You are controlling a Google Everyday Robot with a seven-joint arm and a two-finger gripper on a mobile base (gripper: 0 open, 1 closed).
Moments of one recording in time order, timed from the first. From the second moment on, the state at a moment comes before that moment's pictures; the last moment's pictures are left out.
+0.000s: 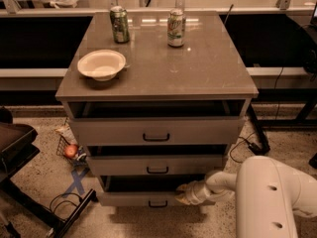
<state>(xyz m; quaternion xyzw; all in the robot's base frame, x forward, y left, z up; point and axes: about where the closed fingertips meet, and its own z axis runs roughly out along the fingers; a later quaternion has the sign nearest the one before) 0.546 -0.100 0.198 -0.56 0.76 0.22 0.25</state>
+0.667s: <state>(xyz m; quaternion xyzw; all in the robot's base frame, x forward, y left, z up) 0.524 -0.107 0.211 -0.56 0.76 0.21 0.25</state>
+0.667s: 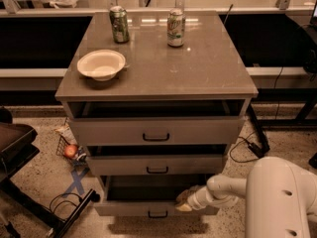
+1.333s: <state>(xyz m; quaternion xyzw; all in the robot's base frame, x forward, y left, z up) 0.506 -0.134 0.263 -0.58 0.78 0.12 0.20</state>
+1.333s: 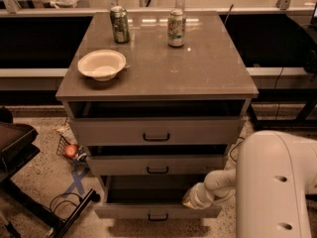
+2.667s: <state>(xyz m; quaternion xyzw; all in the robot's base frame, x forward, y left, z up) 0.416 -0.132 0.290 -0.63 0.76 0.12 0.11</state>
